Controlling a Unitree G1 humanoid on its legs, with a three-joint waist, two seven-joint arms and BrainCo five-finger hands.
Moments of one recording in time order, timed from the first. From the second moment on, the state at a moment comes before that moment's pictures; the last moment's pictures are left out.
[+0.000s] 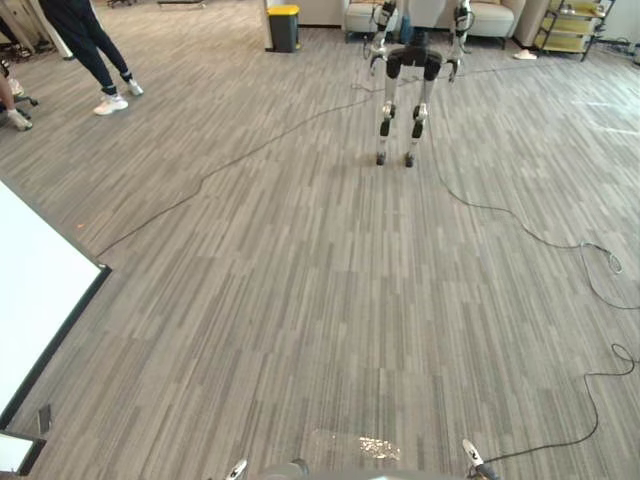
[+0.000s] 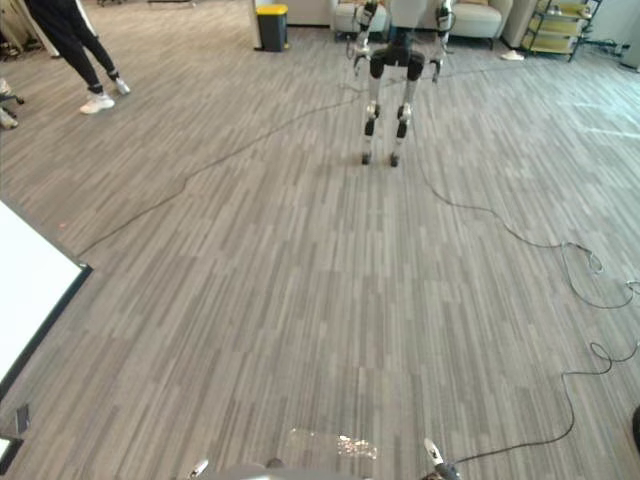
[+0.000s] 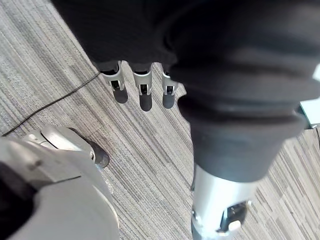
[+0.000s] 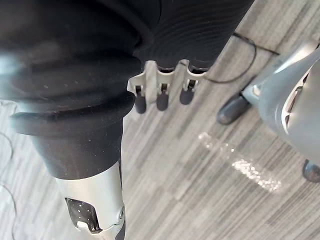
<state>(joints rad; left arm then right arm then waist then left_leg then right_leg) 0.16 0.03 0.38 1.17 -0.36 -0.13 0.04 0.08 -0.02 -0.58 1.17 0.51 -0.10 -0.04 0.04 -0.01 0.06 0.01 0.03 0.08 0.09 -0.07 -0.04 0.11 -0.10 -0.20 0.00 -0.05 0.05</state>
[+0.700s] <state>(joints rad) 0.15 0.10 0.32 1.22 -0.09 -0.09 -0.06 0.11 -0.02 -0.65 1.24 0.30 -0.03 0.05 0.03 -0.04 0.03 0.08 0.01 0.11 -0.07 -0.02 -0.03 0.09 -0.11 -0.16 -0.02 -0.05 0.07</state>
